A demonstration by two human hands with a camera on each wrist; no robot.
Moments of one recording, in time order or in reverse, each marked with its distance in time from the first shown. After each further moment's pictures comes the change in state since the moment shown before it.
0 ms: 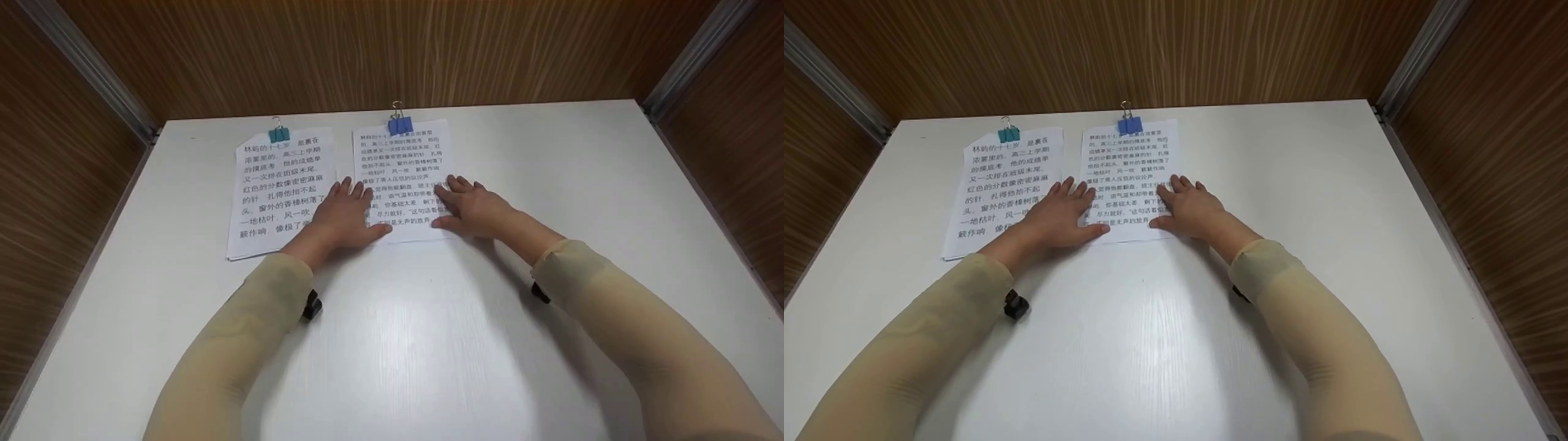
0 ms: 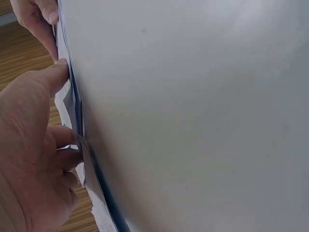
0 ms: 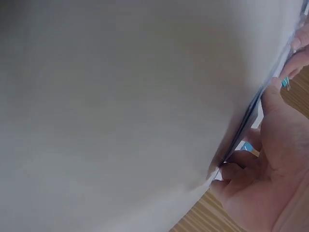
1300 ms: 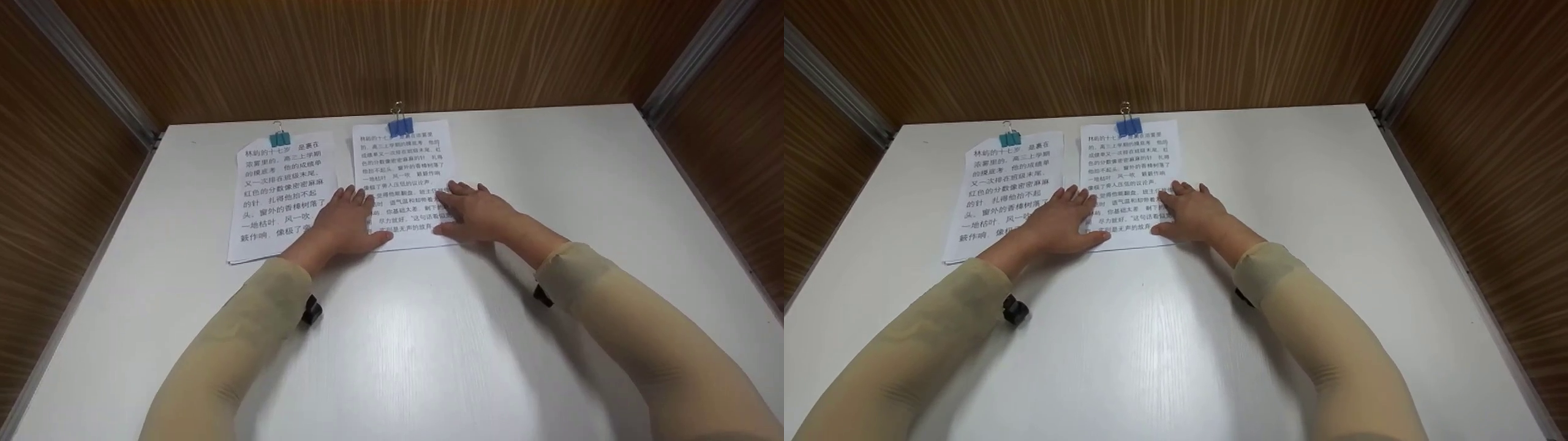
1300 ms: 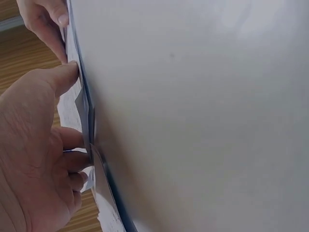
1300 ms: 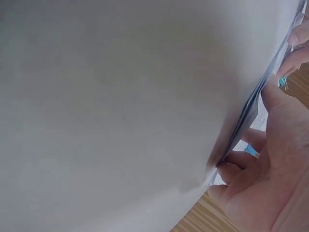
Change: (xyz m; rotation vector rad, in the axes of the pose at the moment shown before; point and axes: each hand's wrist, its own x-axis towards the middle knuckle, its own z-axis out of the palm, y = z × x) left_hand -0.001 0.004 0.003 0.035 -0.021 0.015; right_hand -0.001 0.004 0.007 0.010 0.030 0.000
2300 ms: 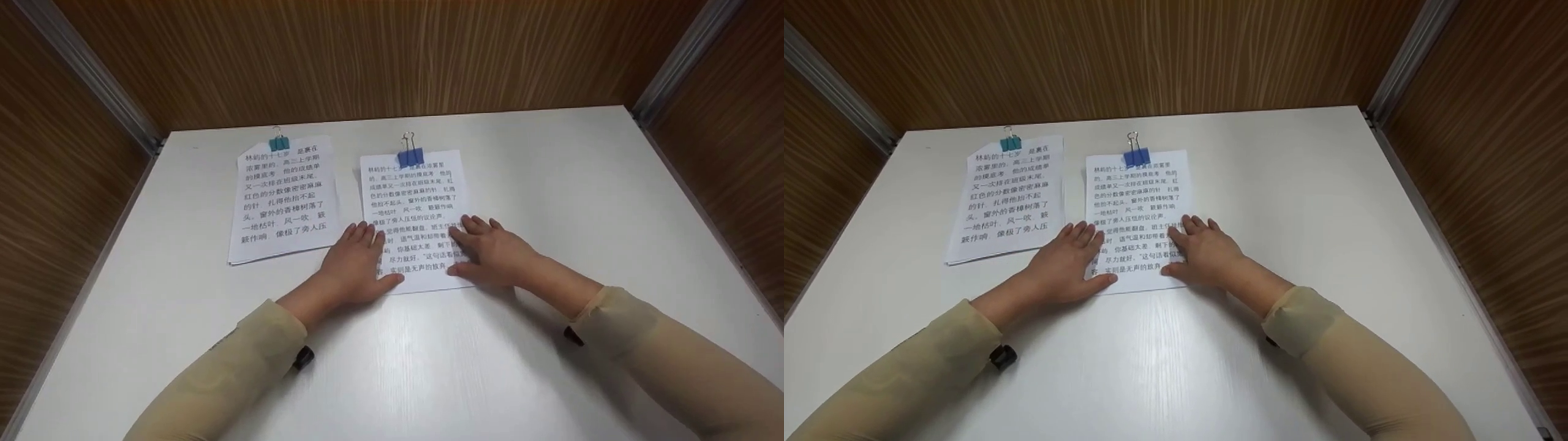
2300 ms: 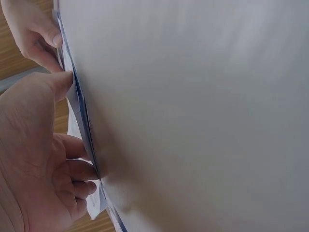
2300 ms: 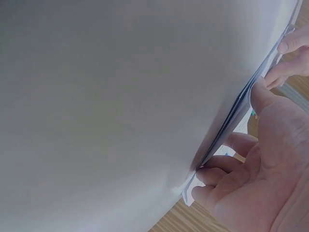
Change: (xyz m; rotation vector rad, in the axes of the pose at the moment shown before) left_hand -0.062 0.047 0.028 0.043 0.027 0.092; right_hand -0.080 -0.010 0.029 0.027 0.056 -0.035
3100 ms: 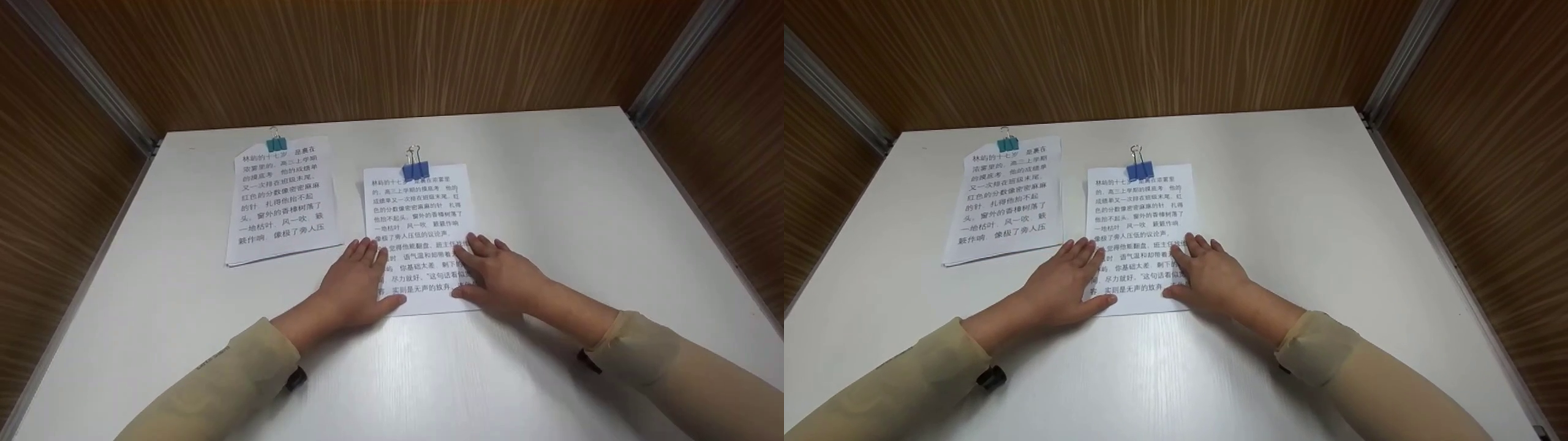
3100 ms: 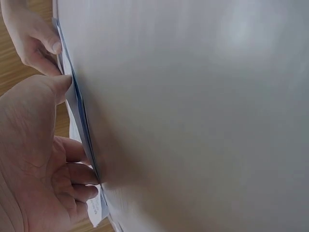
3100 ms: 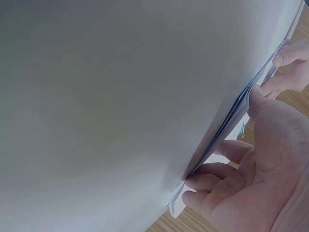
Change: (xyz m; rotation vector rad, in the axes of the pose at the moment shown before) left_hand -0.023 0.014 0.014 -0.009 0.025 0.049; right_hand -0.039 -0.012 0.013 -0.026 0.071 -0.042
